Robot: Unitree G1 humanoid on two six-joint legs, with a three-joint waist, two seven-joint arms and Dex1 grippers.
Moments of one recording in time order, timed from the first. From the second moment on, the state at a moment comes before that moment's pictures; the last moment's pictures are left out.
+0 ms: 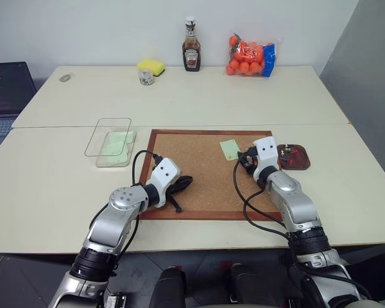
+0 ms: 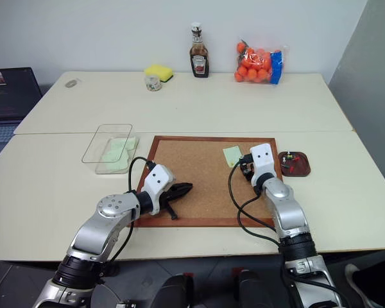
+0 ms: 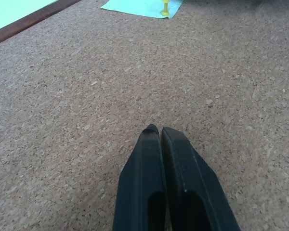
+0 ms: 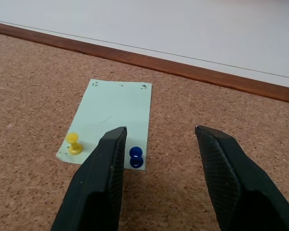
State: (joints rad) left arm -0.27 0.47 -0.17 -0.11 -0.13 0.45 -0.71; right arm -0.45 -0.17 0.06 0.16 0.08 0.37 0.20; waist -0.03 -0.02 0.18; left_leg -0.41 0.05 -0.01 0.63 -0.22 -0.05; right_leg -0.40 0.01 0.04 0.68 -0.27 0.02
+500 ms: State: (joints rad) left arm -0.27 0.47 -0.17 -0.11 -0.13 0.44 -0.71; right arm -0.44 -0.15 0.07 0.16 0.08 0.36 0.22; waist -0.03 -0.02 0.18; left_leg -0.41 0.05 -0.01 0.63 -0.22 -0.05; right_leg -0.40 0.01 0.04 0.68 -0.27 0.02
